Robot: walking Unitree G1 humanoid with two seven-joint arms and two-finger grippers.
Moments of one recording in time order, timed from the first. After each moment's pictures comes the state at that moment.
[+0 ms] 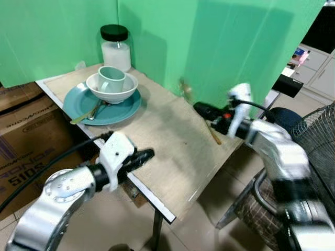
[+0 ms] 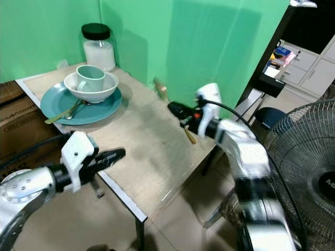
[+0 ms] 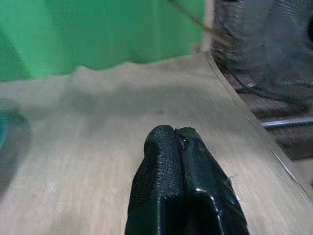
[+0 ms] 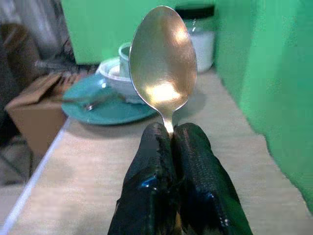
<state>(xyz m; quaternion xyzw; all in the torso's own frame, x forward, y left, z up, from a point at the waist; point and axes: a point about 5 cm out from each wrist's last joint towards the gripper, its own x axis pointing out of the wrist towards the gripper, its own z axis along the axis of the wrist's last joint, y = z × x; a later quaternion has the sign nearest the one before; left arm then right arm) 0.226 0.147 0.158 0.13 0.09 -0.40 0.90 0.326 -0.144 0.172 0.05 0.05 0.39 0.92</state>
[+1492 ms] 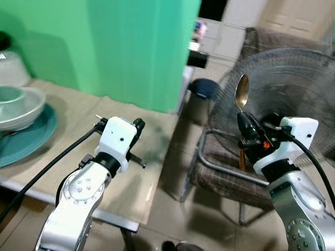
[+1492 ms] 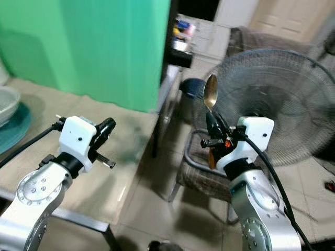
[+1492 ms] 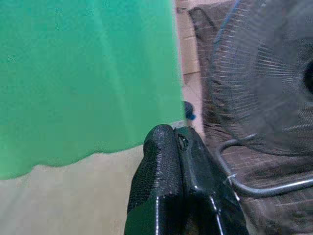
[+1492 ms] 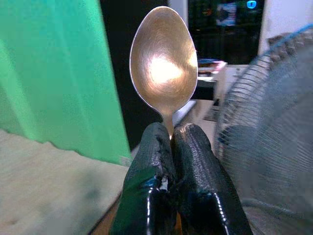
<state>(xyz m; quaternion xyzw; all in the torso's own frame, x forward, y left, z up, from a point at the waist) 0.237 0.133 0.174 0.15 -0.02 -0.20 0.97 0.223 -0.160 0.185 0.11 -0.03 0.11 0.99</state>
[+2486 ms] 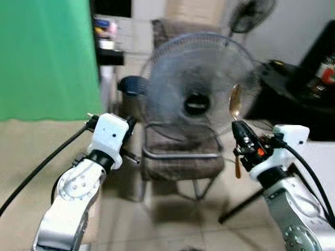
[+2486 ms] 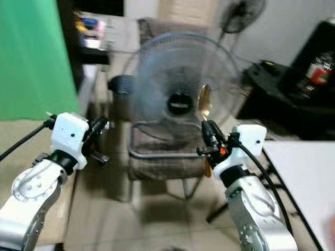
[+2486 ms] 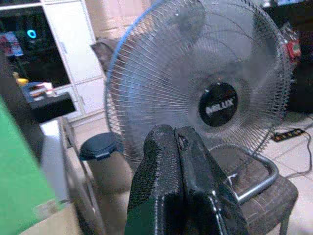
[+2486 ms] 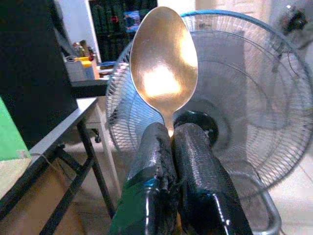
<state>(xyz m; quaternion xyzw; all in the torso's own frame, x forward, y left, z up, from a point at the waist) 0.244 0.149 0.175 0.15 -0.02 -0.16 0.98 0.219 -0.153 0.175 0.12 0.00 0.13 0.99</state>
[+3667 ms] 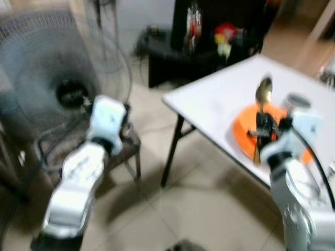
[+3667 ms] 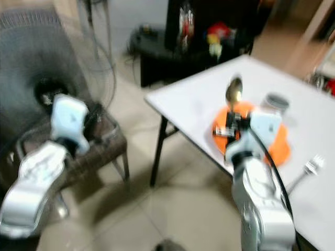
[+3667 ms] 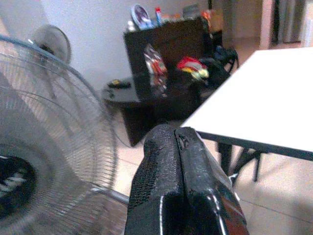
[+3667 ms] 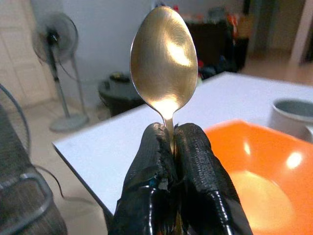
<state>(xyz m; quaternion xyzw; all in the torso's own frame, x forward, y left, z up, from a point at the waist) 0.273 0.148 0.174 0.13 -0.02 -0.13 0.98 0.243 -0.177 0.176 0.07 0.01 -0.03 1.00</state>
